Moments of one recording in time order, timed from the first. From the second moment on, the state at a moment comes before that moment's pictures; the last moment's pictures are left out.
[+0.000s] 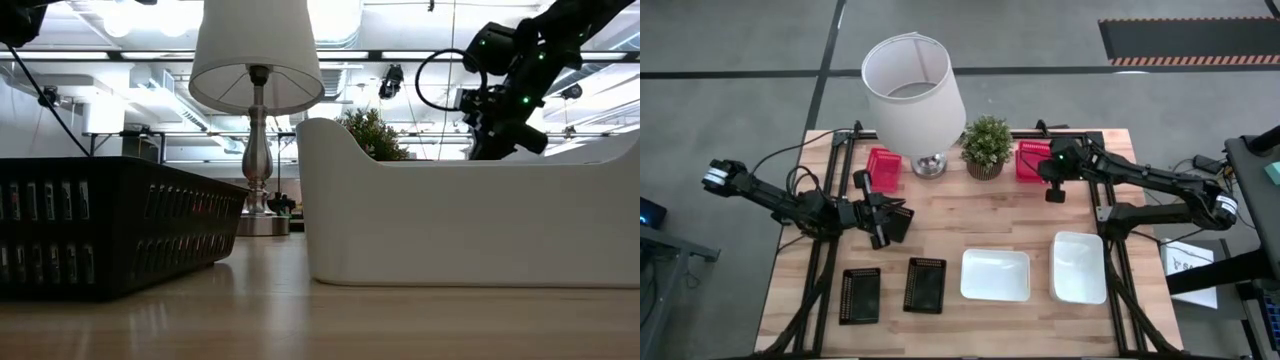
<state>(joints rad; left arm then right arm) -0.32 0.80 0.36 0.91 -0.43 0.56 -0.58 1.08 0.65 -0.49 0.04 -0.61</state>
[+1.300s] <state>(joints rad) -0.32 0.80 0.36 0.91 -0.43 0.56 -0.58 1.13 0.61 -0.45 0.06 -0.48</state>
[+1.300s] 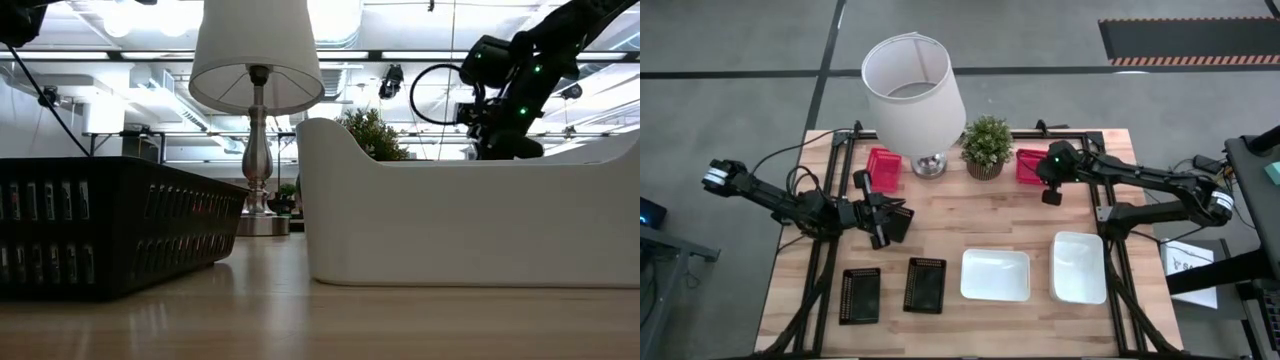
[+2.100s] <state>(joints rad) -0.32 0.92 0.33 0.85 -0.45 0.04 -0.12 0.94 0.61 -0.30 0.33 -0.17</state>
